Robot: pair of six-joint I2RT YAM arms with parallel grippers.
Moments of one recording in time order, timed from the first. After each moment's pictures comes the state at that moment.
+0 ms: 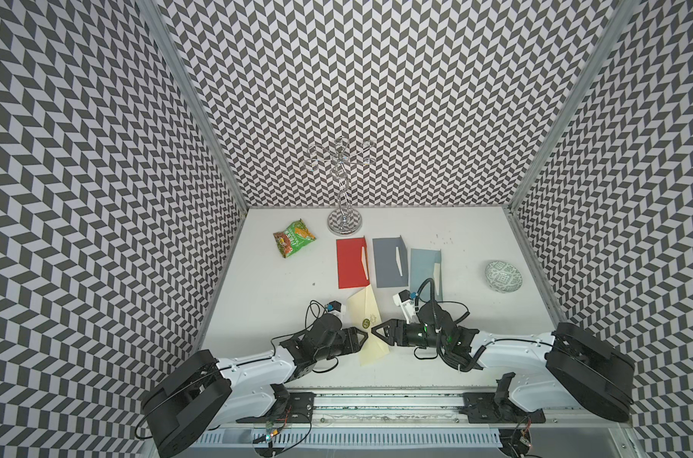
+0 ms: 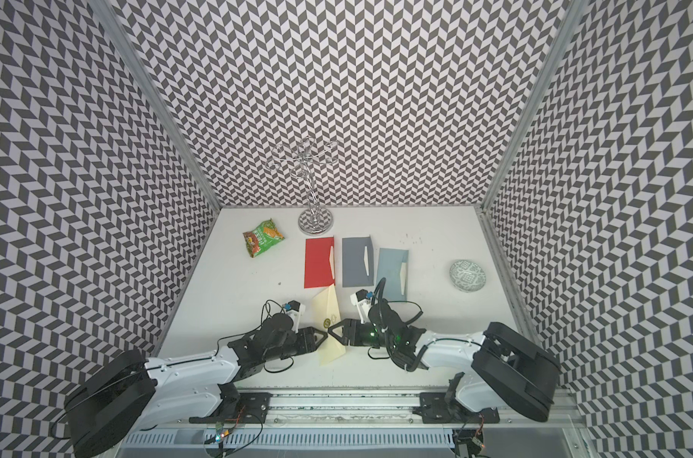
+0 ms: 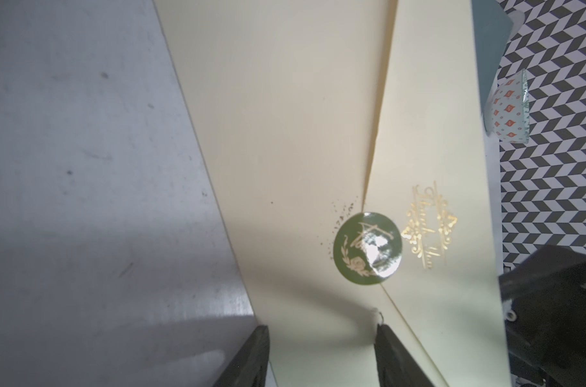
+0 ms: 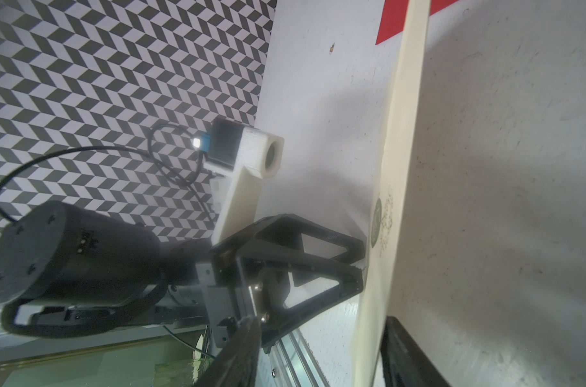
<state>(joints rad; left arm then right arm) -0.83 1.14 0.20 0.25 0.14 -0.96 0.93 1.40 0.42 0.52 -0.33 1.02</state>
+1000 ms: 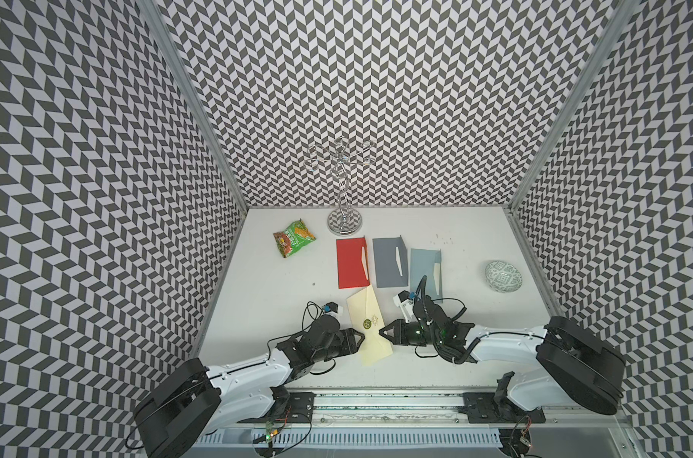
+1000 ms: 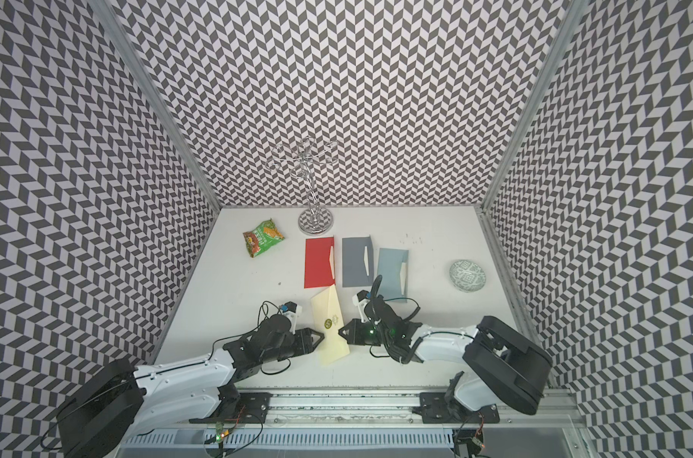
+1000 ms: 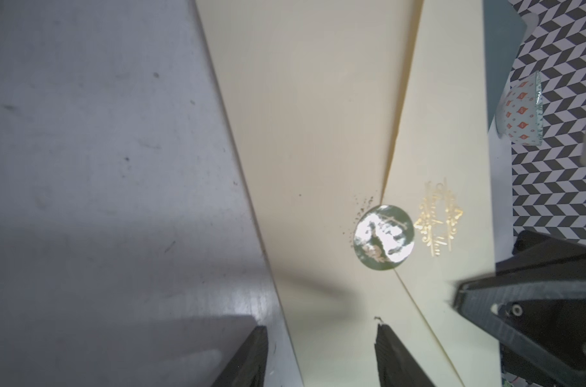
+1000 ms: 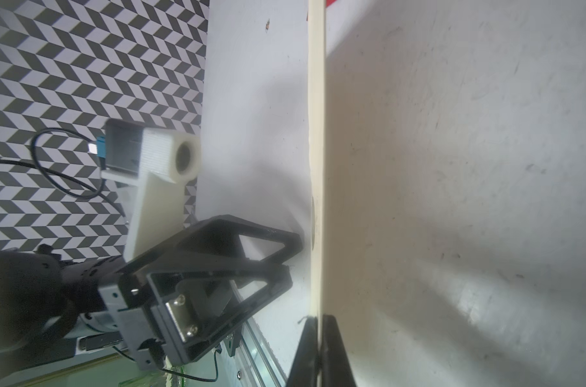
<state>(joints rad) -0.83 1.05 0.20 0.14 0.10 -0.97 0.89 1.42 0.45 0.37 -0.33 0.97</state>
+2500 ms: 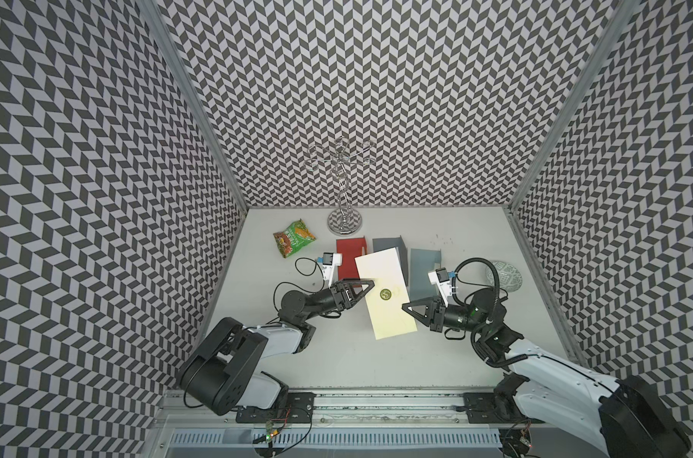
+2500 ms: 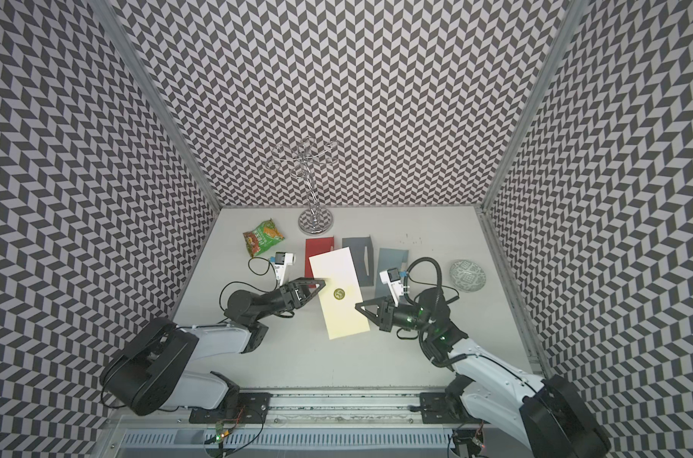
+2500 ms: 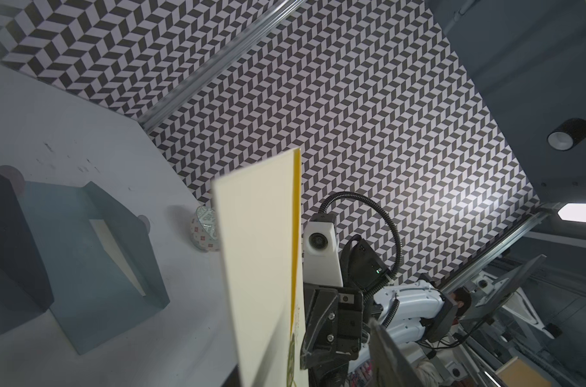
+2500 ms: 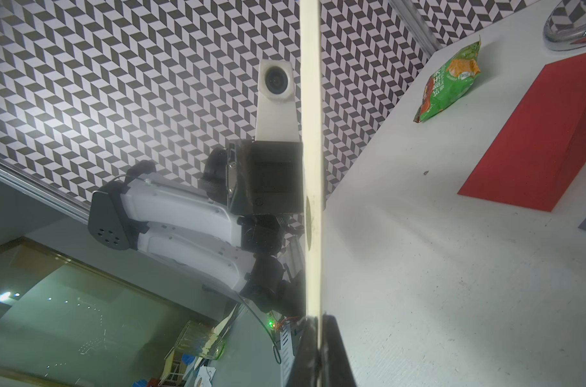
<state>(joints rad) -0.48 1.46 0.33 1.53 0.81 -1.26 0.56 1.01 0.31 0.64 -0.77 0.81</state>
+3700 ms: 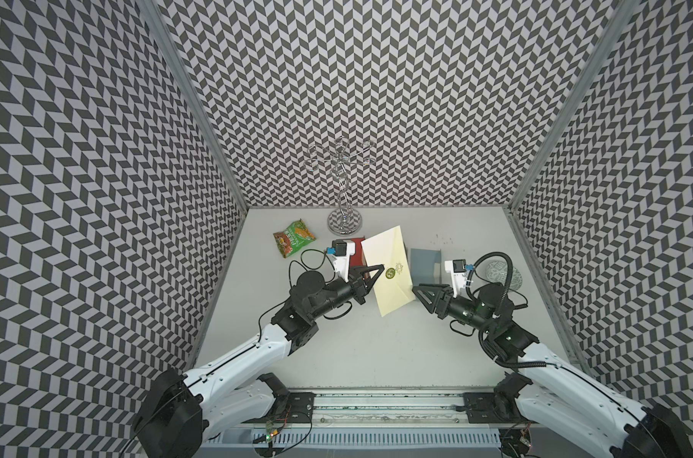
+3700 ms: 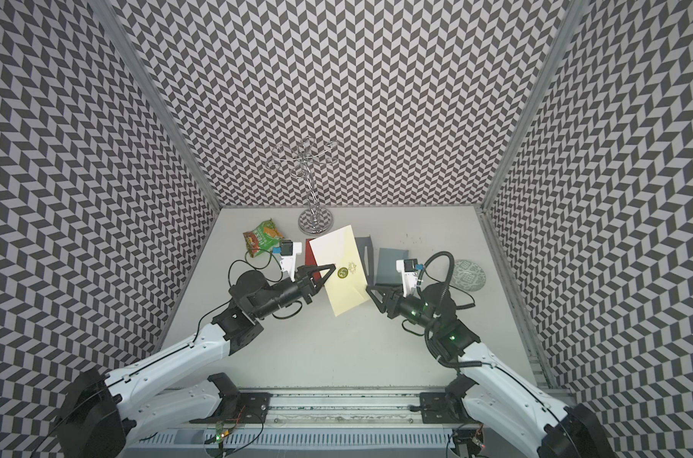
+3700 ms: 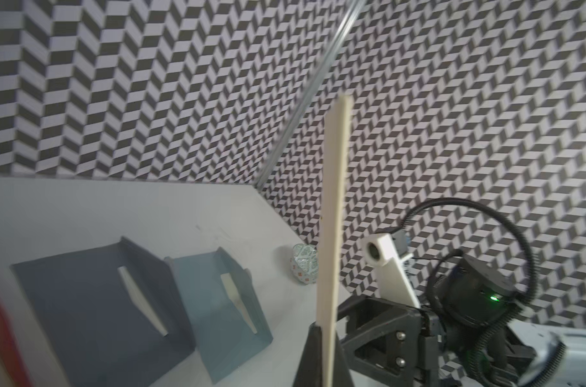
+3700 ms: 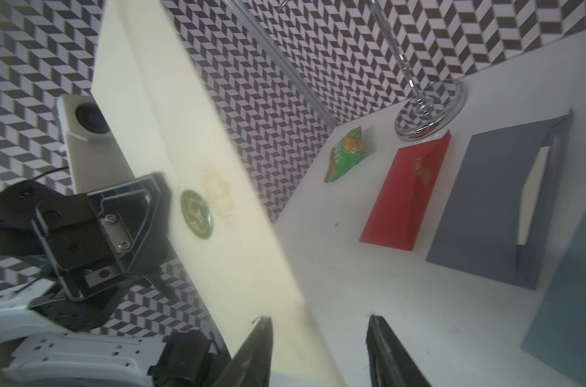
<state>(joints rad) -0.74 1.06 0.63 0.43 0.23 -0.56 0.53 0.83 0.39 0.28 -0.34 0.70</state>
